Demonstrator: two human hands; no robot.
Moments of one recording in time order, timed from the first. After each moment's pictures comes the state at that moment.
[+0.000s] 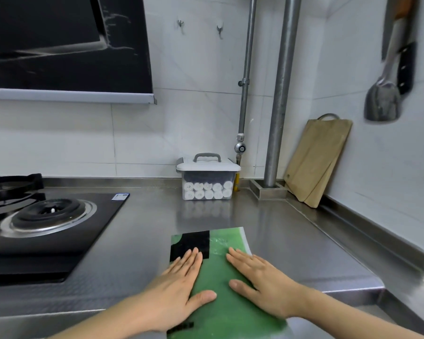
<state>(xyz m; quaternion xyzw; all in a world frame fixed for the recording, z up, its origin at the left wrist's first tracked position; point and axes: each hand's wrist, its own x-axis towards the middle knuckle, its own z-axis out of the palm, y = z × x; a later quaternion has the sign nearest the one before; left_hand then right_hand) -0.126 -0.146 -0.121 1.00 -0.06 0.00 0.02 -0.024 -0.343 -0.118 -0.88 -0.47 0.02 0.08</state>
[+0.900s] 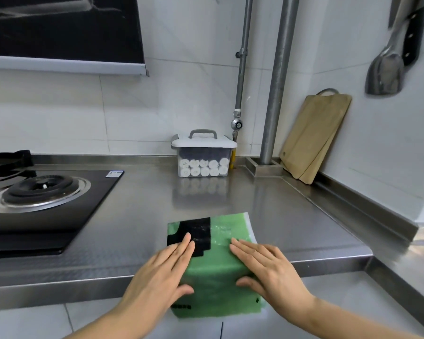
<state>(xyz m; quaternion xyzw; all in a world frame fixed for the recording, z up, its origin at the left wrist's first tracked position) -0.153 -0.131 -0.174 0.96 -0.08 0.27 -0.07 -0.044 -0.365 -0.165 -0.82 -0.49 -0.27 0.10</state>
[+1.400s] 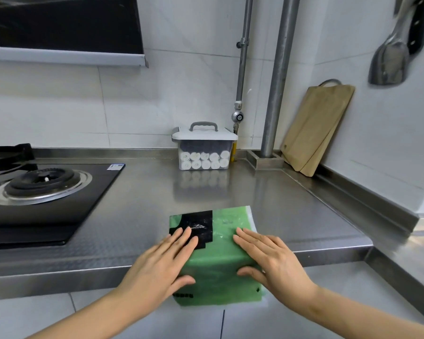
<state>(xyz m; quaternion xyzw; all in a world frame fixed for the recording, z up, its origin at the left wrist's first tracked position) -0.155 -0.124 -0.169 0.95 -0.11 0.26 -0.11 -0.044 -0.365 -0.166 -0.82 -0.48 -0.29 0.09</state>
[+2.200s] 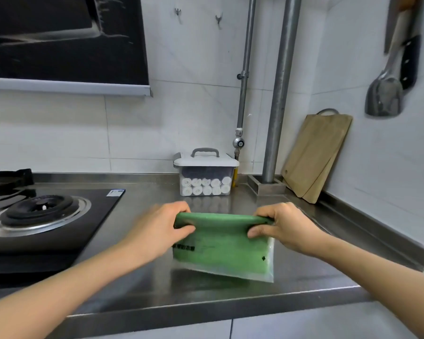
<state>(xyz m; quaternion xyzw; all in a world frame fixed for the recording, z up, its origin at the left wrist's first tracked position) -0.109 -0.108 -0.049 0.95 -0.01 0.27 0.18 0.001 -0.348 -0.032 -0.88 -0.41 -0.10 0.21</state>
